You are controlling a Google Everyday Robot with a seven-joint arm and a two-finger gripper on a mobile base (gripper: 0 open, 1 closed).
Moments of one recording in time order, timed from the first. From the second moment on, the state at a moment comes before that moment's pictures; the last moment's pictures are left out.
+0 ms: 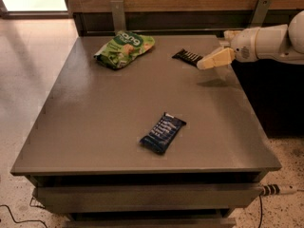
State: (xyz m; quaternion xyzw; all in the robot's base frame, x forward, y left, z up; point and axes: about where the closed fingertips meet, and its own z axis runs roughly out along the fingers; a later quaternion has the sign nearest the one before) arm 0.725 -0.210 0.883 -0.39 0.75 0.19 0.50
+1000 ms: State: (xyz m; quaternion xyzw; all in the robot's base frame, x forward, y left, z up) arm 0.762 -0.158 0.805 -0.38 0.78 0.24 0.44
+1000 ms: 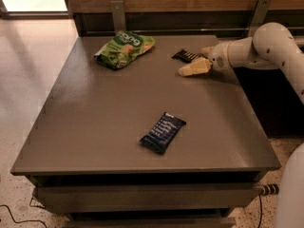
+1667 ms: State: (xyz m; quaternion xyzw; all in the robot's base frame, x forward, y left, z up) arm 0.762 -0.158 0.812 -0.38 0.78 0.24 0.44
